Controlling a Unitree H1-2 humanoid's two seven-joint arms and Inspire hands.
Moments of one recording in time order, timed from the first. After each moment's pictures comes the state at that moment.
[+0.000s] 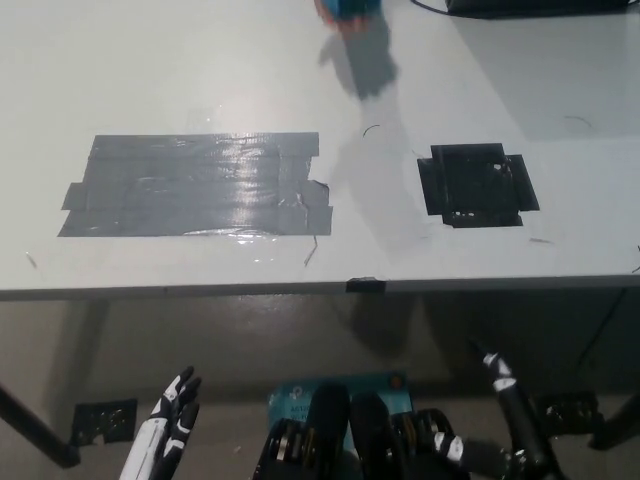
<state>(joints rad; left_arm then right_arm) 0.13 0.15 -0.06 0.07 0.14 -0.19 -0.04 0.08 -0.08 0.17 -0.08 -0.29 -0.07 -0.06</state>
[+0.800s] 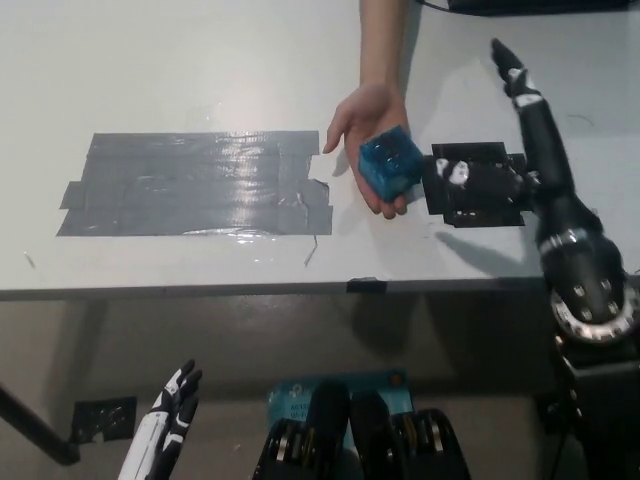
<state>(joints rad) 0.12 0.15 -0.06 0.07 0.15 -0.20 -0.04 -0.60 -0.10 0.04 0.05 -0.25 0.25 0.01</state>
